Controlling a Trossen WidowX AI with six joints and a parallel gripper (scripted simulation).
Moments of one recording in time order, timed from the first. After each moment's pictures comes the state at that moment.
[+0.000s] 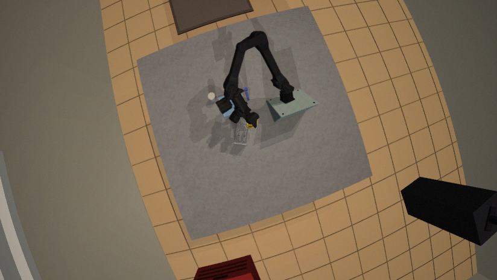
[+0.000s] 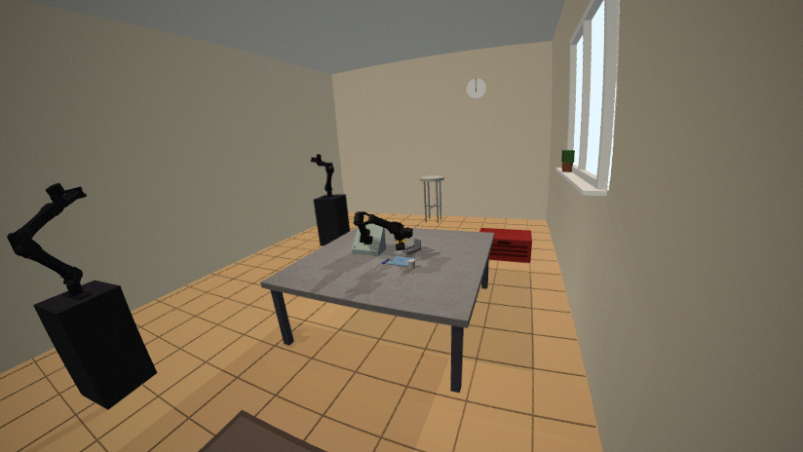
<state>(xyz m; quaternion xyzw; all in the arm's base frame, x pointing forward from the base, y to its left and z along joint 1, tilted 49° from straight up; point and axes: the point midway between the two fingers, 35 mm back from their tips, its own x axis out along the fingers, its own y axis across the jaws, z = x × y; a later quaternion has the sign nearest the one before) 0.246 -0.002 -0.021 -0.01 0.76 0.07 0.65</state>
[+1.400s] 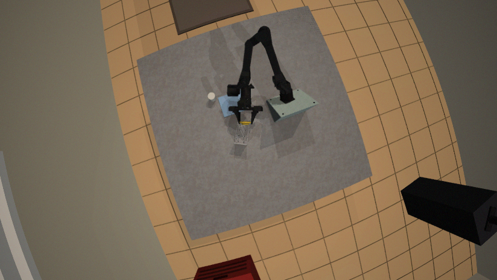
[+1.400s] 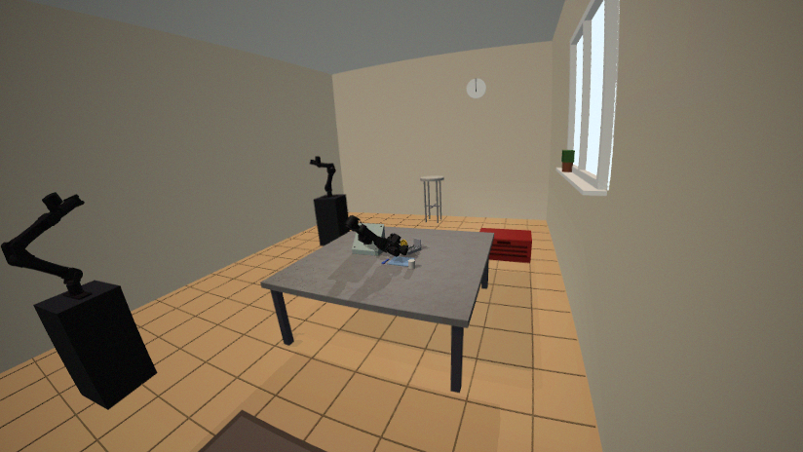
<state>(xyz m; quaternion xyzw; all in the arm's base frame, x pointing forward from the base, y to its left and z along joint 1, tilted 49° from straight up) 0.255 -0.045 -0.021 -0.25 0.38 0.37 0.81</state>
